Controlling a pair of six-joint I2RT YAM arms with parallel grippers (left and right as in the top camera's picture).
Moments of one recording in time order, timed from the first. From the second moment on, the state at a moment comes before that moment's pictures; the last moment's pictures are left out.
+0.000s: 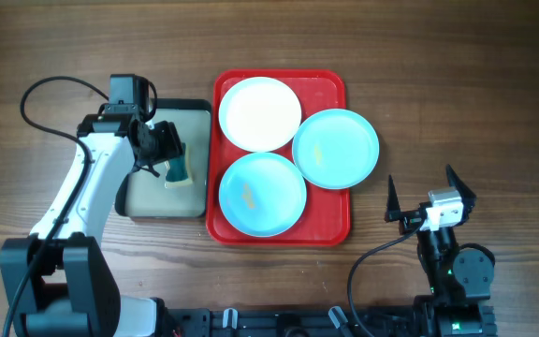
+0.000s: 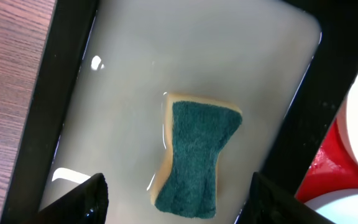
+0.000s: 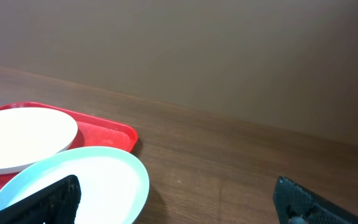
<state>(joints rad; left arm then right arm) -0.01 1.61 1.09 -0.77 -0.02 -0.34 0.04 0.02 0.01 0.00 -0.08 -0.19</state>
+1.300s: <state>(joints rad) -0.01 1.67 0.90 -0.51 0.07 -0.26 0.04 0.02 0.01 0.00 -0.08 -0.19</state>
